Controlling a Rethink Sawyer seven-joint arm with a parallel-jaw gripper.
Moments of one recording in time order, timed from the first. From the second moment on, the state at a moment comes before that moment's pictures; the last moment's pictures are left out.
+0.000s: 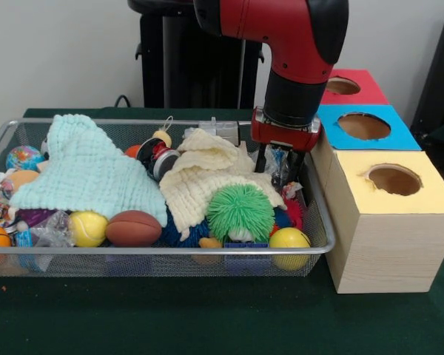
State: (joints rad) arm 0.01 -0.44 -0.14 1.74 0.08 0.27 1.82
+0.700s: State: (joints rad) arm 0.00 -0.45 -0.15 1.75 0.08 0.27 1.82
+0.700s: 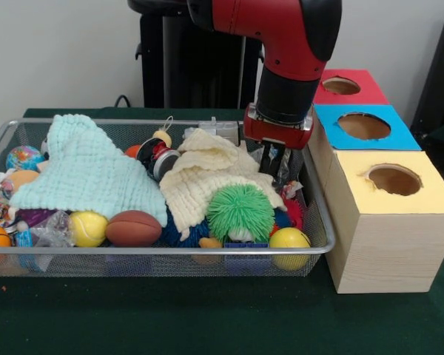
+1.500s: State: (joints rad) arm 0.01 -0.46 -0.15 1.77 0.08 0.27 1.82
